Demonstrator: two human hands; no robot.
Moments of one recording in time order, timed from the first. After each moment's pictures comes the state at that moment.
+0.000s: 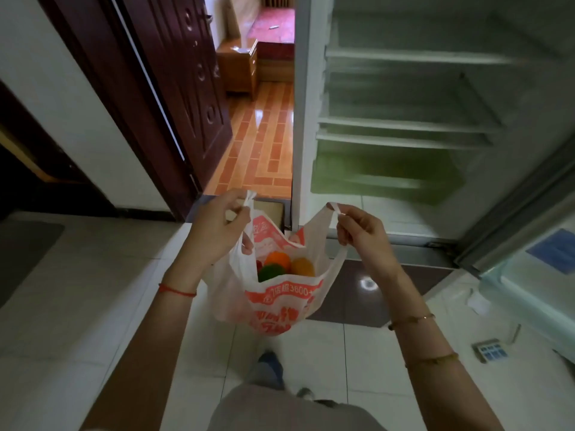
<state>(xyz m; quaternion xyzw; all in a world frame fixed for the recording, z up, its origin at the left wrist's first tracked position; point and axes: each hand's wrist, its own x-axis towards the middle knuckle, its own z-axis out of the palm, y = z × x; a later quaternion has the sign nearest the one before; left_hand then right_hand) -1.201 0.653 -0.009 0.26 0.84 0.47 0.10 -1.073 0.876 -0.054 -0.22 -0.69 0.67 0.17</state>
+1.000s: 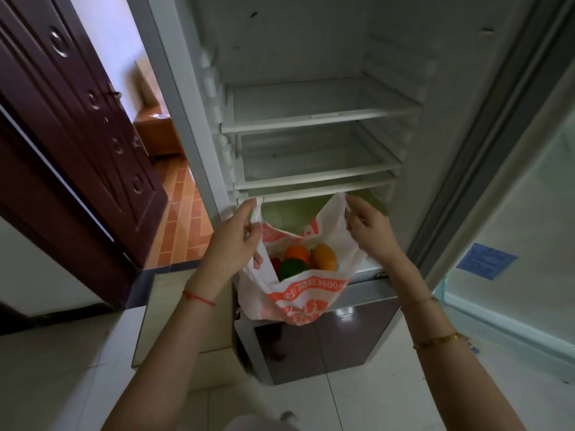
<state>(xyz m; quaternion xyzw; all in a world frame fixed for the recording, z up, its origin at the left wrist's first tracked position) -1.232 0.838 0.019 0.43 0.81 0.39 0.11 -1.069 1.038 -0.012 -0.31 -0.83 0.37 0.28</state>
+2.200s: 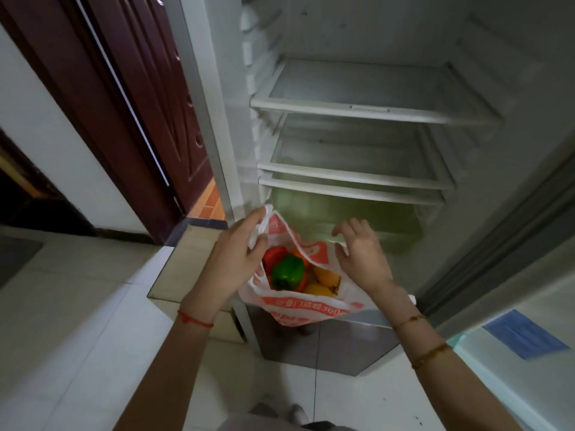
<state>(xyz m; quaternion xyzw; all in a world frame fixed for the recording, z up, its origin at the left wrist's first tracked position) -1.176 0.852 -0.008 0.31 0.87 0.39 0.03 -1.096 1.088 -0.076 -0.10 -0.97 0.10 0.20</state>
